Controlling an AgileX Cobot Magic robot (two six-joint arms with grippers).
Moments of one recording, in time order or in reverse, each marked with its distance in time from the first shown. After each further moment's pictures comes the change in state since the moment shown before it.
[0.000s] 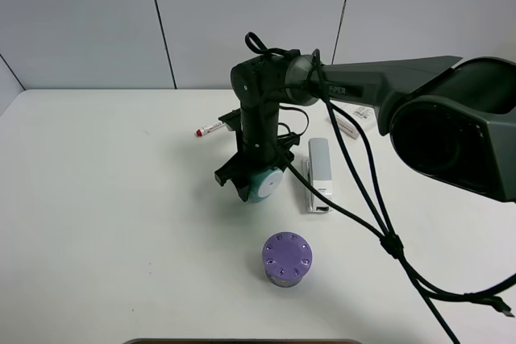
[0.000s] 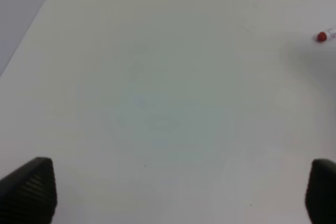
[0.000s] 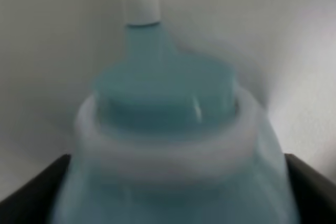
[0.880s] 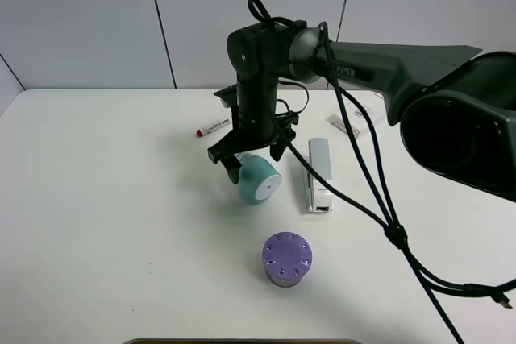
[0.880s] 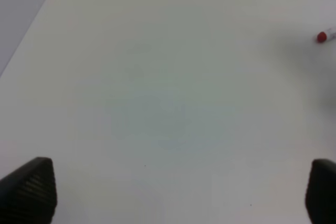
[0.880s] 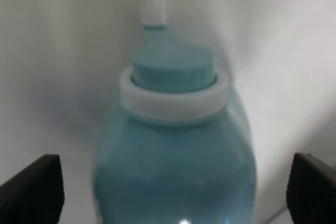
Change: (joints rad) left arm 0.000 0.000 0.000 0.000 0.000 0.000; right arm 0.000 -0.038 -0.129 0.000 0.105 0.002
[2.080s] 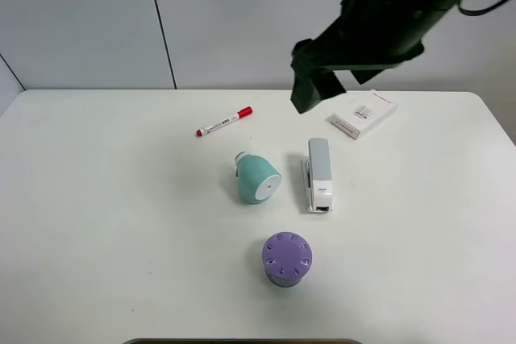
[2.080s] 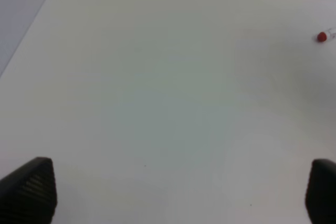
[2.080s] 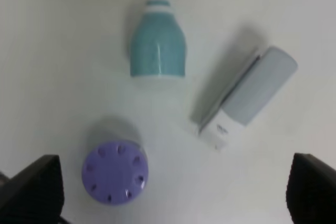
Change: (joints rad) left arm 0.000 0.000 0.000 0.000 0.000 0.000; right arm 0.000 -0.876 0.452 -0.037 0.008 0.002
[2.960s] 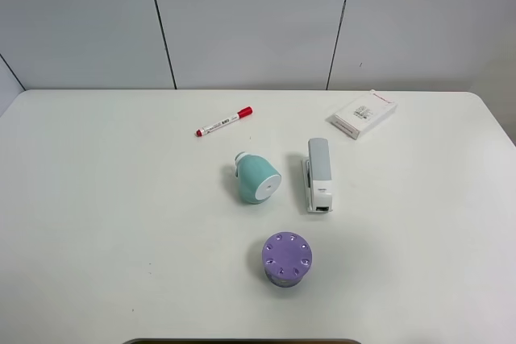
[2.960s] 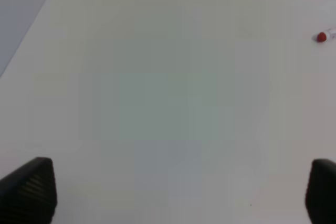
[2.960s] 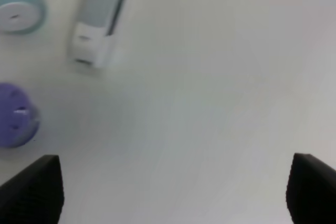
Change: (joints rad) left arm 0.000 0.000 0.000 0.000 0.000 0.000; right arm -0.365 -0.950 0.635 -0.126 0.003 0.082
